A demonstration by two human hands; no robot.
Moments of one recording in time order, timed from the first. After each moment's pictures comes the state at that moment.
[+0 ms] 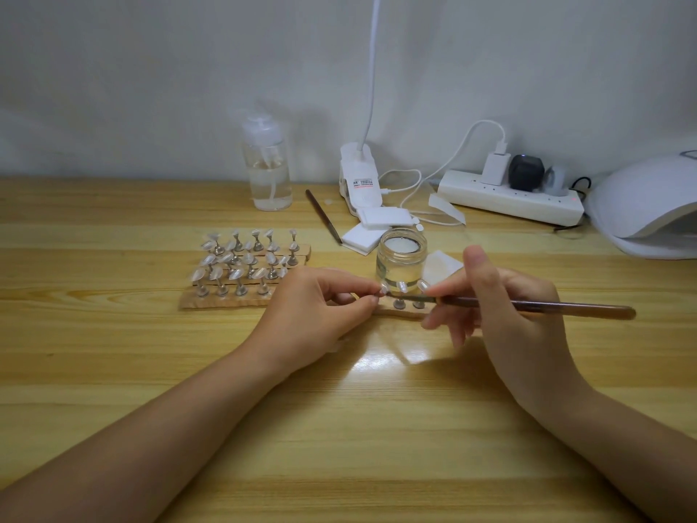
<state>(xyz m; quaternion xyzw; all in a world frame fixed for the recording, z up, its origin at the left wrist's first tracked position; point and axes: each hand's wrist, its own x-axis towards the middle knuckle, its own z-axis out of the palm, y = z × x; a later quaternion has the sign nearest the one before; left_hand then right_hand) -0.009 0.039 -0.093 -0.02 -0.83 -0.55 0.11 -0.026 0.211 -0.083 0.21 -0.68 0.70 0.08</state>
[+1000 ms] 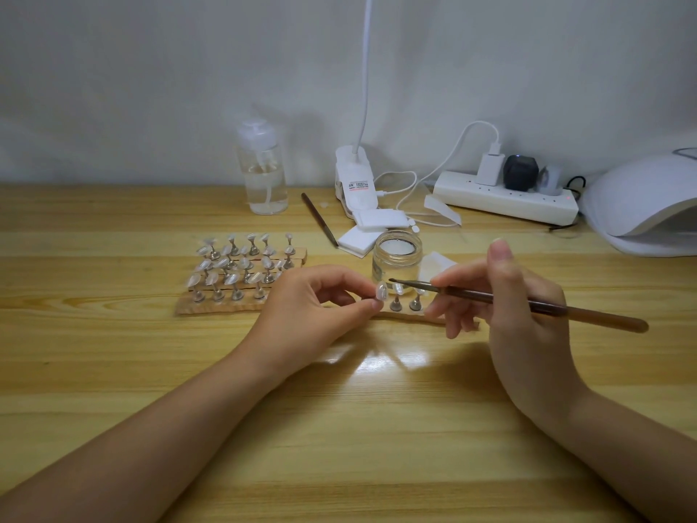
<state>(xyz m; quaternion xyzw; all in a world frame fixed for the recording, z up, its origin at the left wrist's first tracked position) -0.006 0.040 -0.089 -0.05 -0.80 -0.59 0.11 -0.030 0.213 -0.088 0.21 -0.66 0.71 0.12</state>
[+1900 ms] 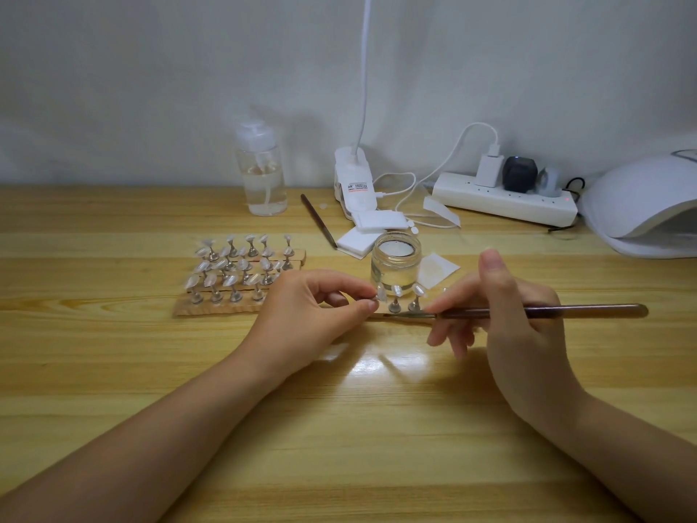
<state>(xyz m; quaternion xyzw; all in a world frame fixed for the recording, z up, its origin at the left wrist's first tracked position) -0.008 0.041 -0.090 -0.03 -0.81 -0.57 0.13 -0.025 0.214 -0.087 0.24 -0.66 0.71 0.10</state>
